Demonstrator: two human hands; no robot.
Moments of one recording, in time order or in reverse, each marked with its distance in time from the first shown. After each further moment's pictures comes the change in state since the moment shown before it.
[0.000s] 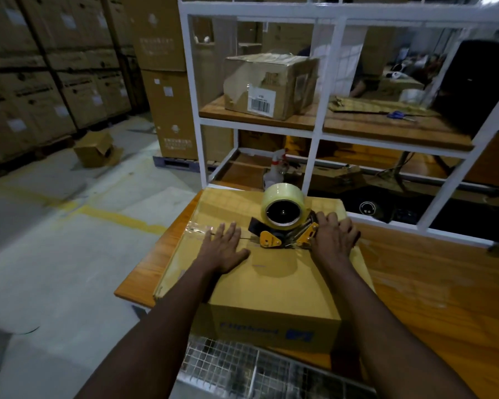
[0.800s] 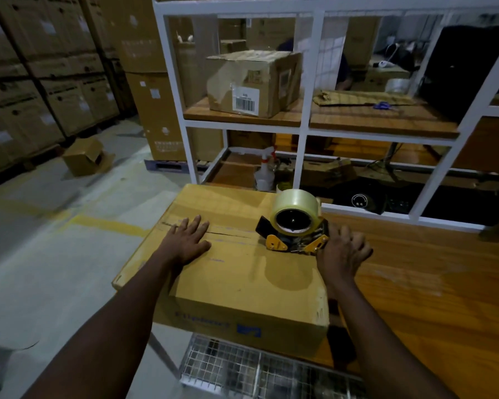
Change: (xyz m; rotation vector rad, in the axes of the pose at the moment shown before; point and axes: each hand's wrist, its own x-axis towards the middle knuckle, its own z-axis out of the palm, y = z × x) left_hand 0.015 -0.080 -0.013 0.083 -0.051 -0.035; right_hand -0.036 0.027 -0.003 0.145 0.033 0.219
